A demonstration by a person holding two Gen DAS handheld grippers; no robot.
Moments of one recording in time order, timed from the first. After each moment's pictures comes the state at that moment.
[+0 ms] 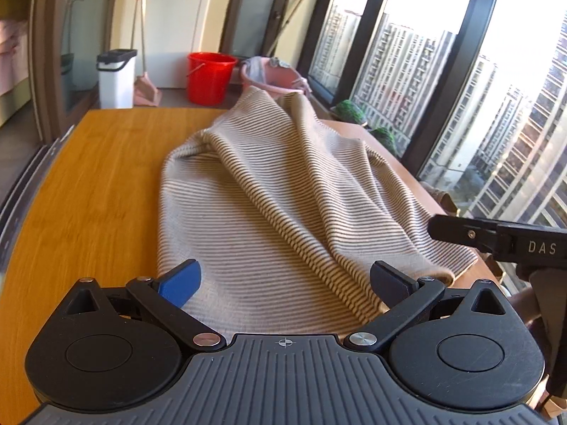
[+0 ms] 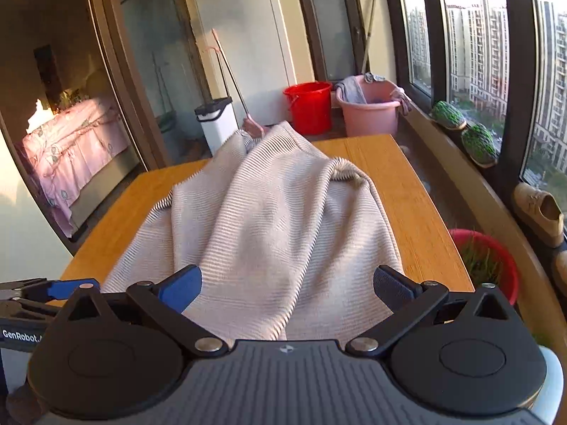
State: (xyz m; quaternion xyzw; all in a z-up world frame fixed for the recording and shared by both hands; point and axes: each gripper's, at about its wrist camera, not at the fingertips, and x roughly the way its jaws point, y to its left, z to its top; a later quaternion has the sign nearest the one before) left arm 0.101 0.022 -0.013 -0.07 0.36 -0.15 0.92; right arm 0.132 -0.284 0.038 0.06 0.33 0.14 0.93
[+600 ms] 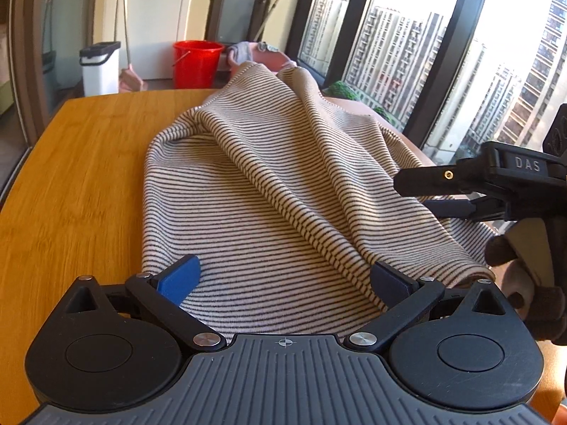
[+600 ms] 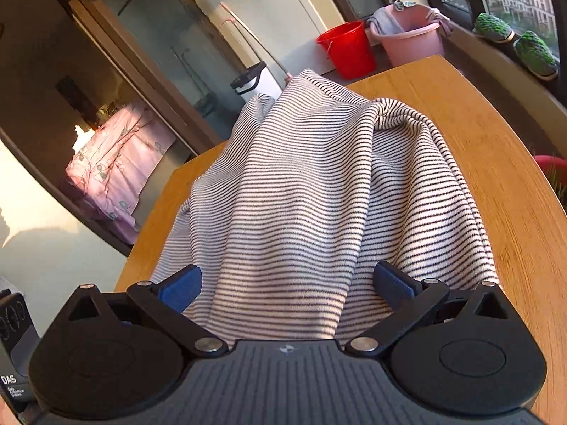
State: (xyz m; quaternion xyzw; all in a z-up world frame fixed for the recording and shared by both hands) left arm 0.103 0.021 -0.051 -0.04 0.37 -0.16 0.91; right arm 0.177 -0.295 -0.015 0.18 0.40 0.24 0.86
